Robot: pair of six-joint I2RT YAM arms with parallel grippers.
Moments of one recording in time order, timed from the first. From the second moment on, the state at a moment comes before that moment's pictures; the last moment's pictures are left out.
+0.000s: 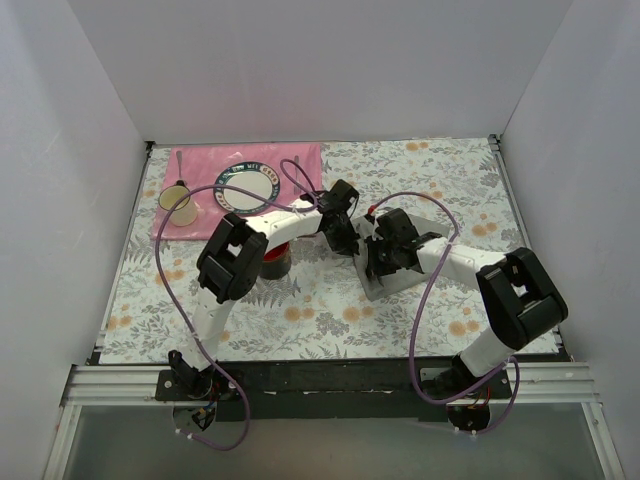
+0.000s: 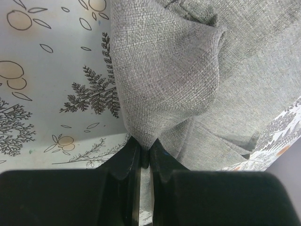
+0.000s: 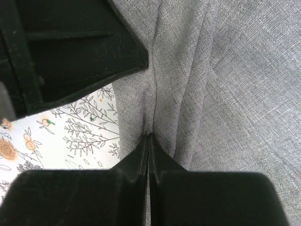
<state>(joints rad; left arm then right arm) -0.74 2.19 1.67 -0.59 0.11 -1.09 0.56 1.59 0.82 -0.22 -0.16 0.30</state>
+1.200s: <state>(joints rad) -0.74 2.26 1.81 -0.77 0.18 -1.06 0.84 1.49 0.78 -0.13 0.18 0.14</state>
